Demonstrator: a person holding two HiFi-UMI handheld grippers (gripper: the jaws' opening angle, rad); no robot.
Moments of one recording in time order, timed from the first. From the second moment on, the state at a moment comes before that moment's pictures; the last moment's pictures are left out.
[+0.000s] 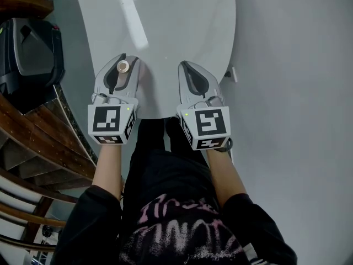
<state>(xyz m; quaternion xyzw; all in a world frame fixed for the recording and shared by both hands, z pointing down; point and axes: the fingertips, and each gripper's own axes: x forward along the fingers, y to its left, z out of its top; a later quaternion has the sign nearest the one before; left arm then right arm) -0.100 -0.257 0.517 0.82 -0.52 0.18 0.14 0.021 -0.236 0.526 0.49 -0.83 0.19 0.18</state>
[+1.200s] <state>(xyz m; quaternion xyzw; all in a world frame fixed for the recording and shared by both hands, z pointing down) -0.104 -0.255 0.517 0.82 -0.51 0.20 0.12 0.010 -0.231 0.521 0.50 -0.83 0.19 0.18</state>
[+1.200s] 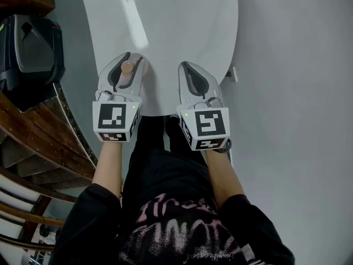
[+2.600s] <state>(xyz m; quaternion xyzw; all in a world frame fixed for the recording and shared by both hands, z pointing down) -0.107 -0.240 0.468 0.82 -0.53 0.19 0.08 0.015 -0.228 0.471 0.52 -0.83 0.16 0.14</state>
